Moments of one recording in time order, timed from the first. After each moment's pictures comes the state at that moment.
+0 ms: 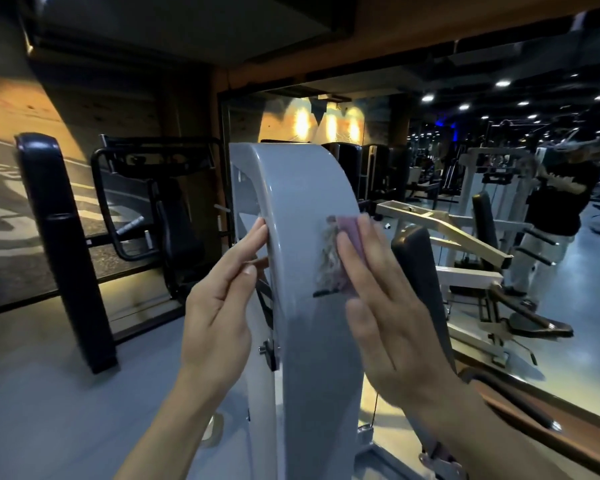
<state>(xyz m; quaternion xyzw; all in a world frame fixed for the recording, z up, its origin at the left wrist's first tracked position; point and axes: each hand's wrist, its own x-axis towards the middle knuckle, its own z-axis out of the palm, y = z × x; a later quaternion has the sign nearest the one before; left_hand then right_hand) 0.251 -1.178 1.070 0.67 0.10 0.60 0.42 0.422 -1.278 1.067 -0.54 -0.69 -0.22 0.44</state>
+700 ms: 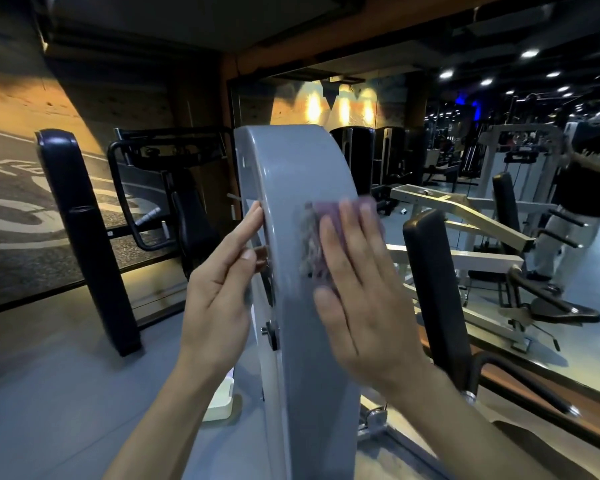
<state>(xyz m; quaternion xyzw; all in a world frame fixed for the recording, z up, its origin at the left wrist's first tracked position) 0.250 -1.190 1.074 0.69 0.13 0.59 0.40 0.412 -1.259 1.055 -0.51 -0.67 -0.33 0.43</state>
